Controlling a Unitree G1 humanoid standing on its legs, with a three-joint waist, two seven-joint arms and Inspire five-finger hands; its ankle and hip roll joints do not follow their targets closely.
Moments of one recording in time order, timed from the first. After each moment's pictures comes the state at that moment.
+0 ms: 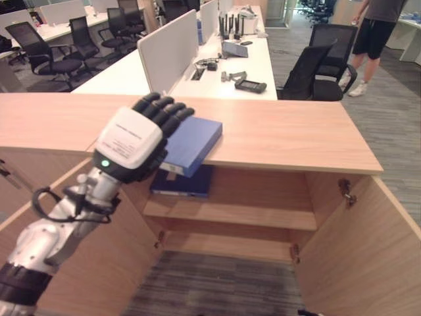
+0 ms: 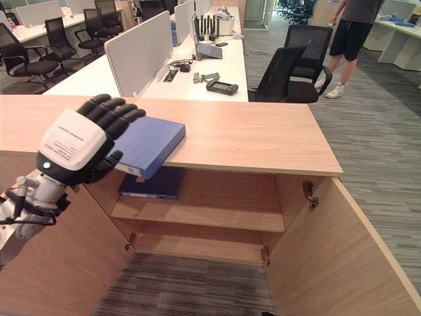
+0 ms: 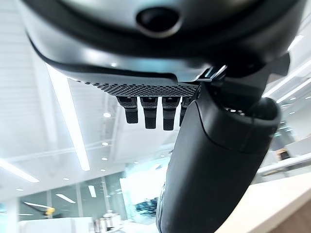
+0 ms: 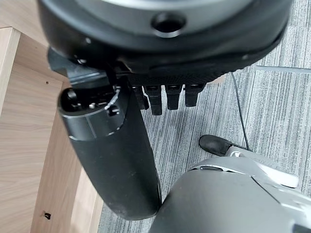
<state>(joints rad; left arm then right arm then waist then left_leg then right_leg) -0.18 1.04 -0.13 -0.13 0.80 -0.26 0.41 0.08 -0.27 0.22 1.22 0.16 -0.10 0.02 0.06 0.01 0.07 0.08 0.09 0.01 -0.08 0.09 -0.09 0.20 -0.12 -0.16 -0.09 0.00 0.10</state>
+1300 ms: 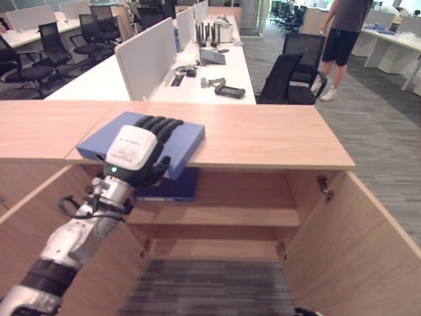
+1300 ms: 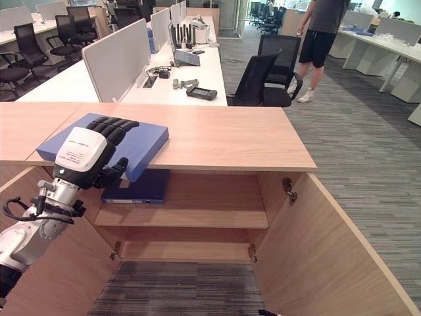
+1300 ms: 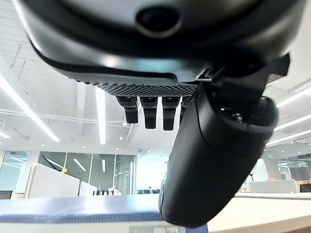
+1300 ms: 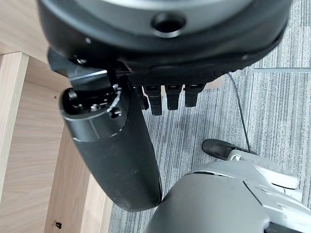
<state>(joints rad) -0.23 0.92 -0.17 0.07 0.67 -0.22 0.40 0.12 -0.28 0.24 1.14 0.16 -0.10 0.02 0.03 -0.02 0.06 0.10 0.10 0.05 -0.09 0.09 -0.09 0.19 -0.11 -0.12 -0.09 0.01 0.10</state>
